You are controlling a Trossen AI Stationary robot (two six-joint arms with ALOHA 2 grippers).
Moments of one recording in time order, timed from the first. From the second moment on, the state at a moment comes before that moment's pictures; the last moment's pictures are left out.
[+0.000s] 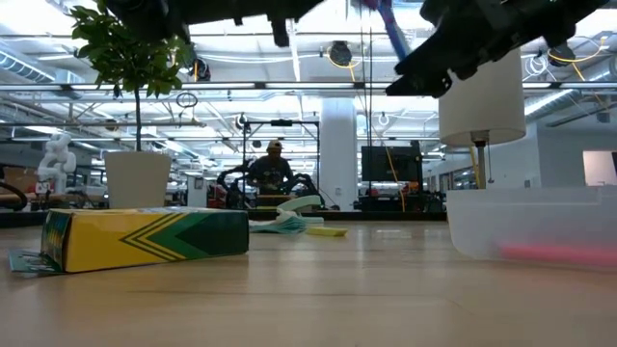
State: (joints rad) left arm -0.02 1.59 0.88 0.95 -0.05 -0.04; right arm 0.01 1.05 0.56 0.08 0.05 0.07
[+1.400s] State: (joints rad) left arm -0.03 1.68 0.88 1.17 -0.10 0.04; right arm 0.01 0.89 0.43 0.25 0.05 -0.03
